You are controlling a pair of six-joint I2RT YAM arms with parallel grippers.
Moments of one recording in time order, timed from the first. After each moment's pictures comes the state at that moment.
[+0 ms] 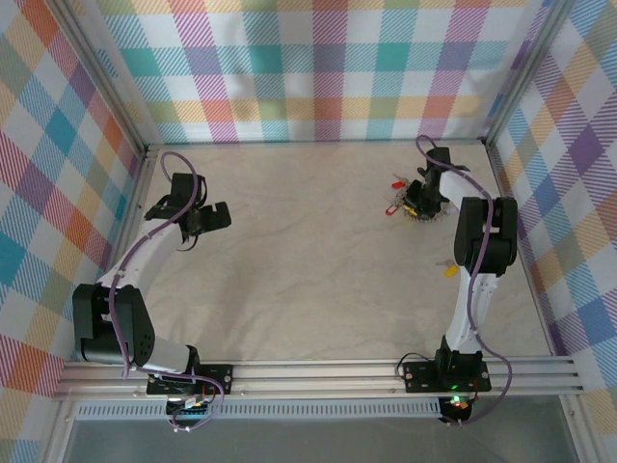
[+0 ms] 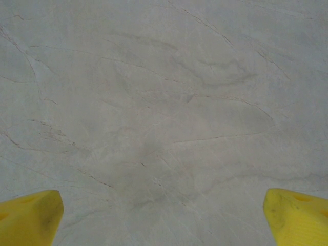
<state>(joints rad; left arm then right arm) -0.08 1.43 1.06 -0.58 -0.14 -0.31 0.00 2.12 1.57 -0.68 -0.21 0.62</state>
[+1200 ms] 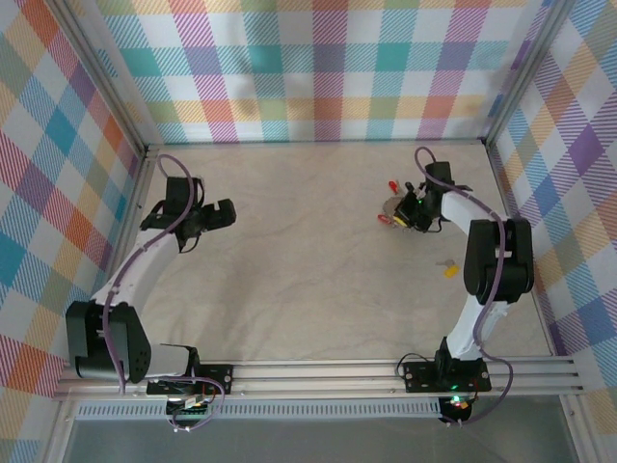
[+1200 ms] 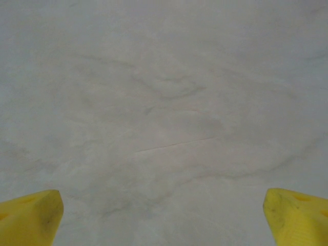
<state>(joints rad) -0.10 1.32 0.99 -0.46 0.01 -0.28 0.06 1.82 1.21 -0.52 -0.39 0.68</state>
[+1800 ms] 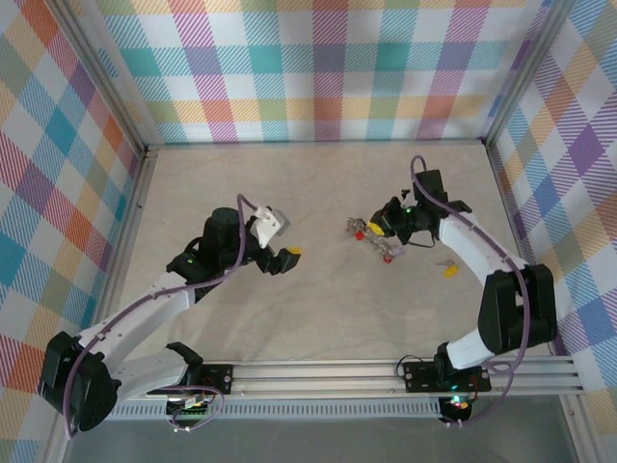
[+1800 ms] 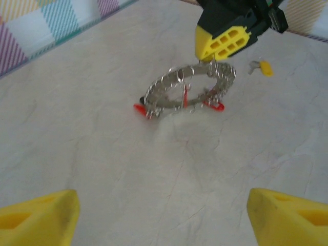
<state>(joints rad) -0.58 1.10 0.76 -0.12 0.33 0.20 0.23 1.48 1.03 -0.50 -0.61 1.00</state>
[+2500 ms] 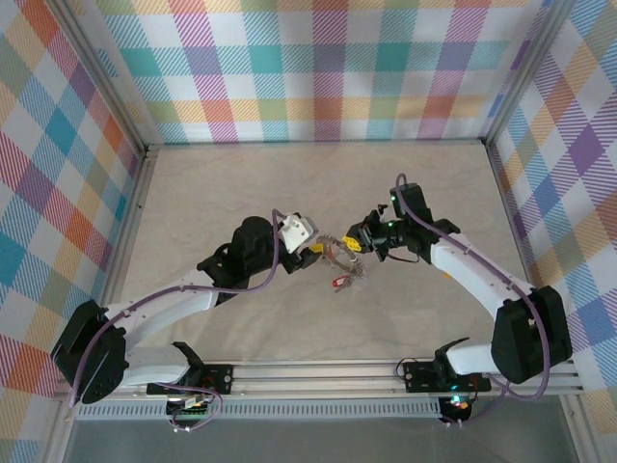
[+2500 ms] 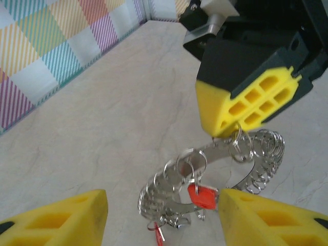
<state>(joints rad) -0.75 1.24 0.74 0.15 0.15 0.26 0.43 1.34 0.93 -0.37 -0.68 1.27</state>
